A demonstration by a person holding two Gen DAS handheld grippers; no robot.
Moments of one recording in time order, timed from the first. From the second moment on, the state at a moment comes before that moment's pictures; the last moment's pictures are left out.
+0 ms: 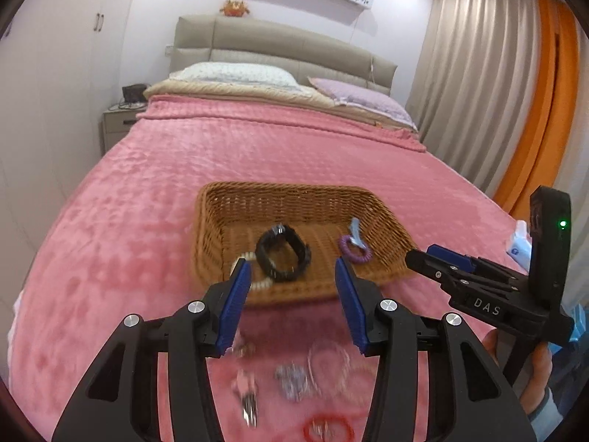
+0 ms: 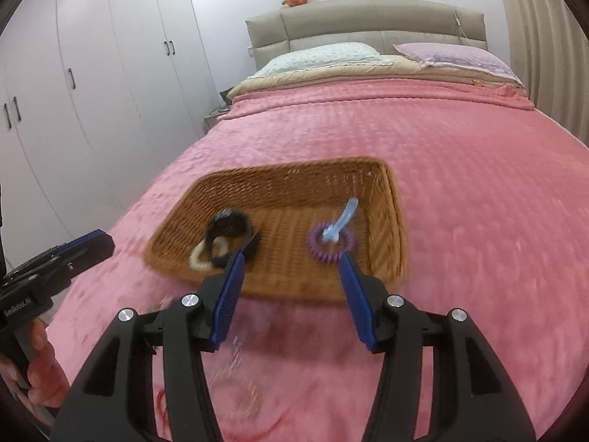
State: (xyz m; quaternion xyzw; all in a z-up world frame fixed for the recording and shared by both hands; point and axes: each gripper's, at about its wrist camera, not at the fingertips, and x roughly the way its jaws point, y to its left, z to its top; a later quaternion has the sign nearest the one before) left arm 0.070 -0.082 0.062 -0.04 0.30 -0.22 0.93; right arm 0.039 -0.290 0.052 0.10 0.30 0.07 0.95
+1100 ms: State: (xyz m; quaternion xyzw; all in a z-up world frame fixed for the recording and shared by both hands) left arm 0.067 -0.064 -0.045 -0.03 0.42 -0.17 0.89; right arm 0.013 -0.219 -0.035 -0.01 0.41 0.10 0.91
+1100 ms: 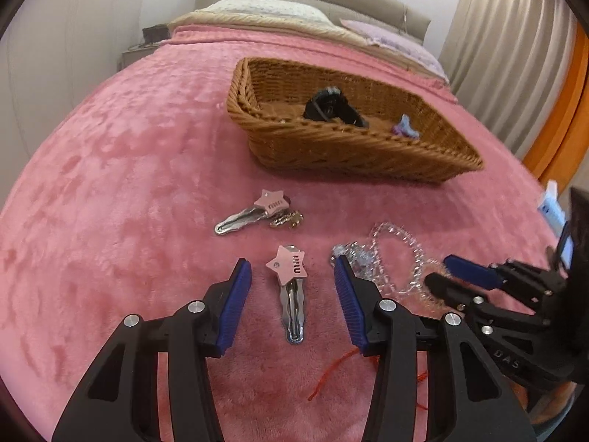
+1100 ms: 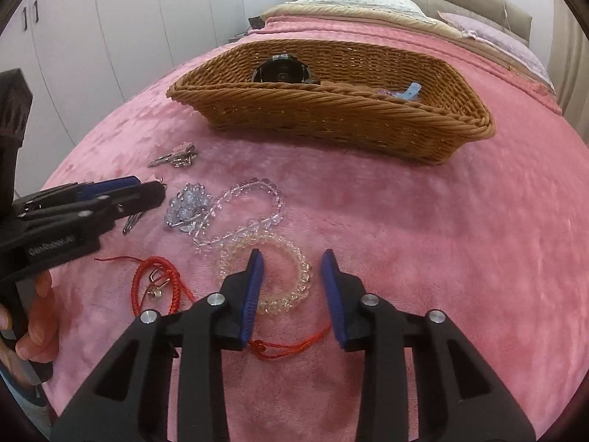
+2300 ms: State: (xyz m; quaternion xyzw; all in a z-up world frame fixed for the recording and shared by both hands) left arm 0.040 -0.069 0.037 -0.04 0.29 -0.21 0.93; right arm -0.021 -0.260 0.068 0.05 0.23 0.07 0.97
